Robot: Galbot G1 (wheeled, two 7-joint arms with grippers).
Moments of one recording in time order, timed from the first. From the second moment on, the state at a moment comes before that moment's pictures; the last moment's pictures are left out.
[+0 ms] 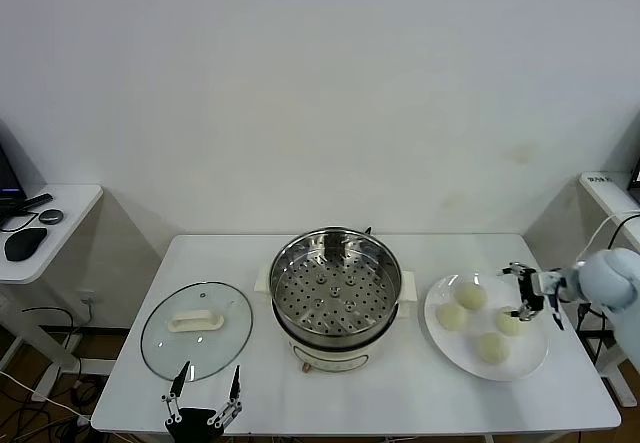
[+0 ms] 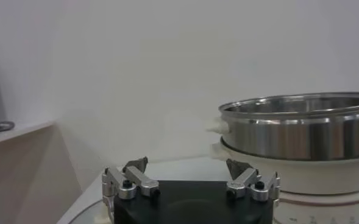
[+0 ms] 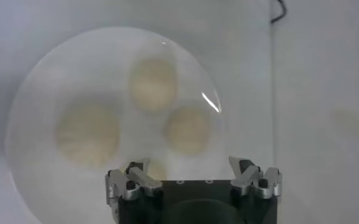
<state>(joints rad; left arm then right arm) 1.91 -1.41 -0.49 -2.10 0.04 -0.27 -0.12 -0.50 0.60 -0.04 1.31 -0.39 0.03 -1.06</state>
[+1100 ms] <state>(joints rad) 1.91 -1.41 -0.51 -2.10 0.05 -0.27 -0.14 -0.22 0.83 -0.38 0.96 -0.50 -0.03 -1.09</state>
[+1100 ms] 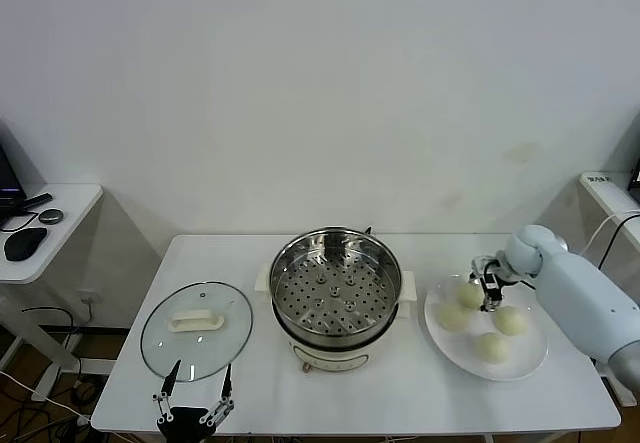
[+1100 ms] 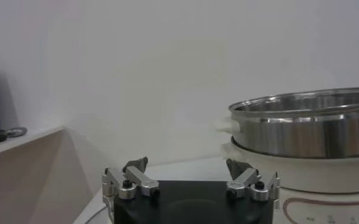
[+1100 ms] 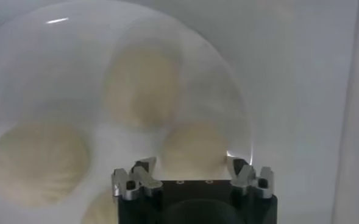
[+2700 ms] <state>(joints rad) 1.88 -1.35 -0.56 -2.15 -0.01 -0.22 -0.14 0.54 0.95 -1.12 1.39 0.11 0.19 -1.05</state>
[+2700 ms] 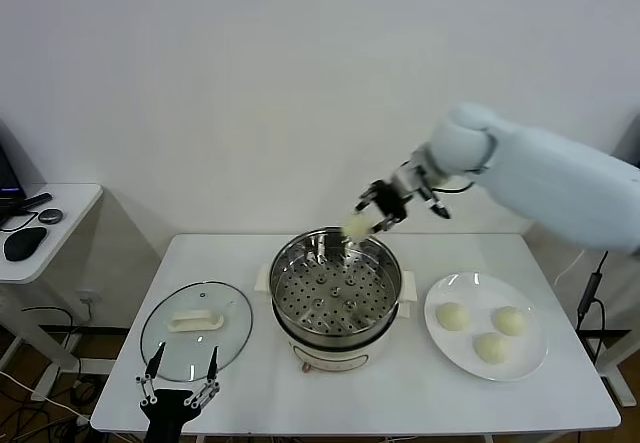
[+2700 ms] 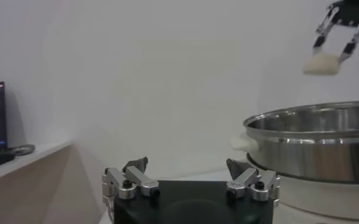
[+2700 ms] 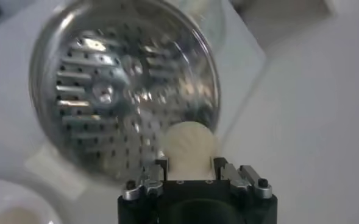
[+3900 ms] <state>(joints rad) 1.90 -1.37 -0.61 -2.18 -0.01 -0.21 -0.14 0.35 1.23 -1.07 1.06 -0.45 0.73 -0.95</state>
